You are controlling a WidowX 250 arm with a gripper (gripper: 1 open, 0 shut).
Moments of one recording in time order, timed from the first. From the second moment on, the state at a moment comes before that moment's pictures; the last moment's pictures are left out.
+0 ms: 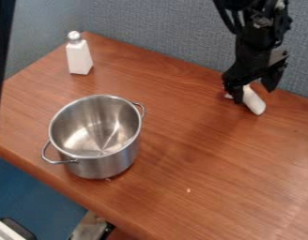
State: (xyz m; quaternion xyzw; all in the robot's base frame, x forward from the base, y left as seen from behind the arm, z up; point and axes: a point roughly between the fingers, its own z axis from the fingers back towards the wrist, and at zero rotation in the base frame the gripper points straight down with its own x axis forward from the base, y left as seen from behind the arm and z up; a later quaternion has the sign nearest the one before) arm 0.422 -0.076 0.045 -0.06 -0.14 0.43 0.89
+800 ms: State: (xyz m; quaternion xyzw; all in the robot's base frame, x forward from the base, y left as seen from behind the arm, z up) arm 0.415 -0.079 0.046 -0.10 -0.19 0.41 0.89
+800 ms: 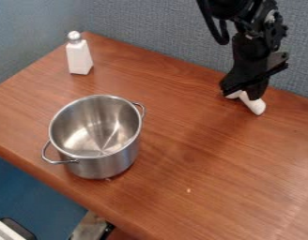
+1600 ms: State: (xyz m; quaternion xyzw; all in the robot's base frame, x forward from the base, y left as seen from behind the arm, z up) arm 0.381 -0.023 0.160 -0.14 -0.20 0.56 0.79
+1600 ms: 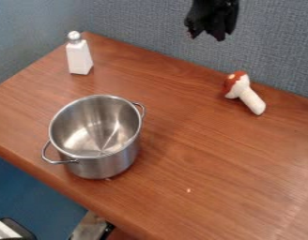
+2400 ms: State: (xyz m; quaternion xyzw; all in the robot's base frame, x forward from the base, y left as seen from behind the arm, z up) arm 0.402 -0.087 0.115 -0.06 -0.25 0.56 0.79
